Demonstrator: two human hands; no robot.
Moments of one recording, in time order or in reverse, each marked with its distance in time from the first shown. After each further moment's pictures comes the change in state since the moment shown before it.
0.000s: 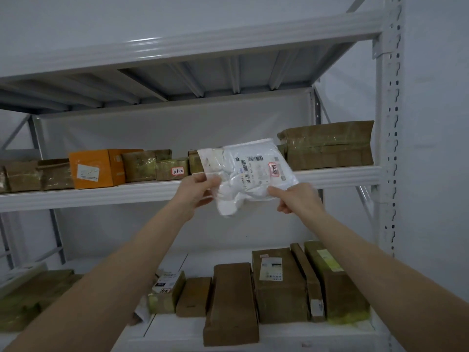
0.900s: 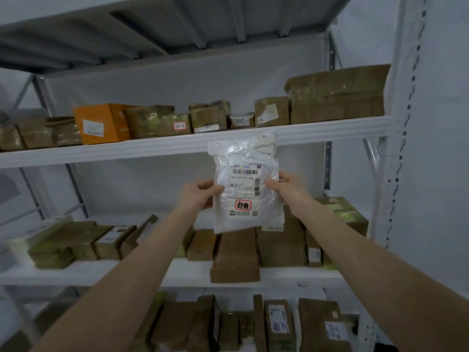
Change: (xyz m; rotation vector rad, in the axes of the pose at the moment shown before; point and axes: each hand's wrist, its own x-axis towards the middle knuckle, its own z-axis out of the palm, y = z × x) left_hand -0.068 -0.089 0.002 0.140 0.079 -0.144; right_hand -0.010 0.081 0.053 0.414 -0.190 0.081
